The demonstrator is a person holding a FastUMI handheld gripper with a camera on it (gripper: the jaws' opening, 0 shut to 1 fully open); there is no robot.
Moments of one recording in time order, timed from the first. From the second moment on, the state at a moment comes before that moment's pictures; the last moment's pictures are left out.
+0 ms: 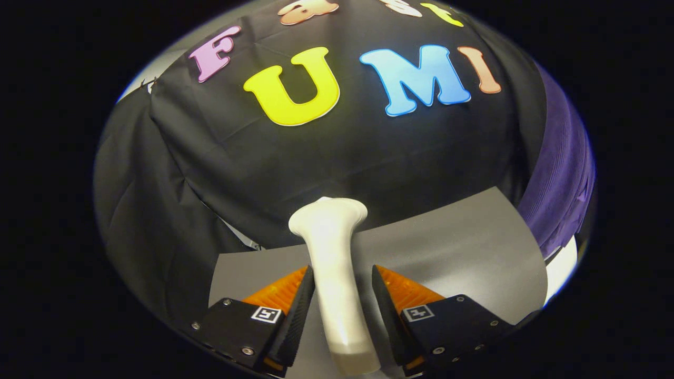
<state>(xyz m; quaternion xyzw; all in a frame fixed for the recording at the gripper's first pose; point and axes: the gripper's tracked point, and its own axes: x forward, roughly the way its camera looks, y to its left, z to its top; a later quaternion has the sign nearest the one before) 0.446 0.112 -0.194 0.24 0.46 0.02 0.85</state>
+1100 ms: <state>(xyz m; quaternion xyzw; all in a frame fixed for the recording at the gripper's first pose) 0.399 0.094 -0.121 0.16 0.34 0.01 0.93</state>
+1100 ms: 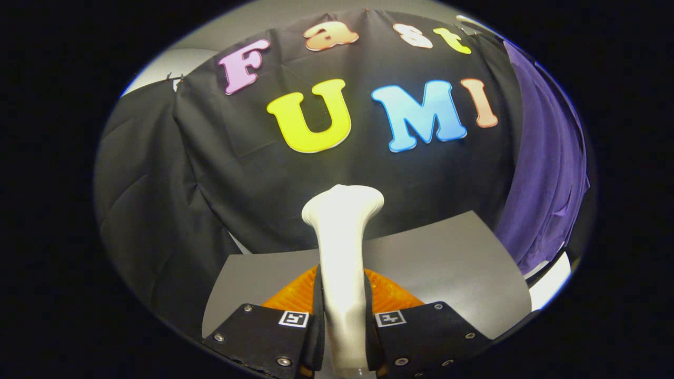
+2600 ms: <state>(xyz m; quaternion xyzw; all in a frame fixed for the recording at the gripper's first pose) 0.021 -0.060 -0.031 0.06 0.06 0.04 1.00</state>
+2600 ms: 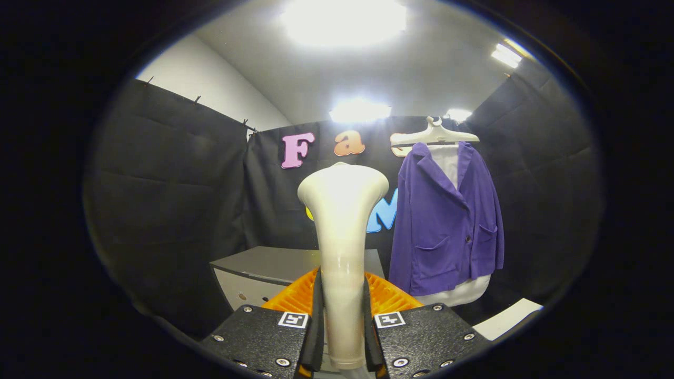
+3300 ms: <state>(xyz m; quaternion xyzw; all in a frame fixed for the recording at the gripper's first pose) 0.089 -0.117 0.053 0.04 -0.02 -0.01 1.00</state>
